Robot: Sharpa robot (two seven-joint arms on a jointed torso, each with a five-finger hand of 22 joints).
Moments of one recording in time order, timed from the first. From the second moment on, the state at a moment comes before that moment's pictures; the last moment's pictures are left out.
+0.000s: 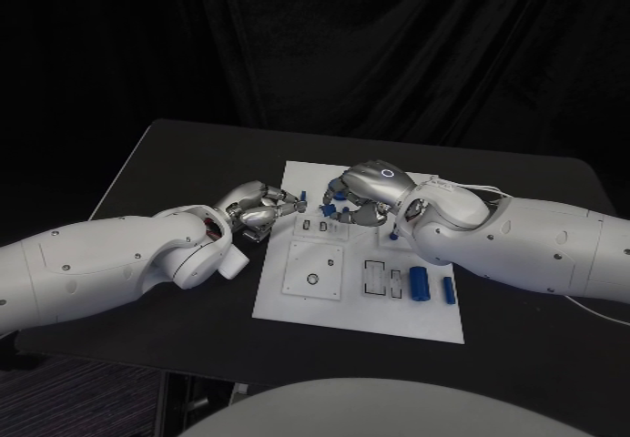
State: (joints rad) left arm 1.21 -0.92 -0.21 1.61 -0.53 -0.32 0.15; left_hand 1.09 0.06 0.25 0.11 0.28 0.71 0.15 0.21 0.77 1.47 0.07 1.57 1.31 1.47 0.01 1.57 1.31 0.02 1.47 0.11 1.52 1.31; right arm 1.28 -0.58 -0.24 1.42 -1.59 -0.50 0.03; right_hand 1.39 -0.05 0.21 0.04 0.36 1.02 0.10 0.20 0.27 1.46 0.01 1.57 1.31 1.46 -0.05 1.55 1.31 0.02 1.47 0.06 1.49 1.31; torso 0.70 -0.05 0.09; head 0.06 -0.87
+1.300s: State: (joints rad) left arm 1.20 -0.88 -0.21 1.59 -0.53 -0.29 0.19; left_hand 1.18 0.06 0.26 0.06 0.37 0.75 0.13 0.23 0.71 1.47 0.07 1.57 1.31 1.47 0.01 1.57 1.31 0.02 1.47 0.11 1.52 1.31; right arm 1.28 -0.57 -0.24 1.46 -1.59 -0.53 0.03; right_hand 1.39 -0.05 0.20 0.04 0.35 1.02 0.09 0.20 0.27 1.46 0.01 1.57 1.31 1.46 -0.05 1.55 1.31 0.02 1.46 0.06 1.49 1.31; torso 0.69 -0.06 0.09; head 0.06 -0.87
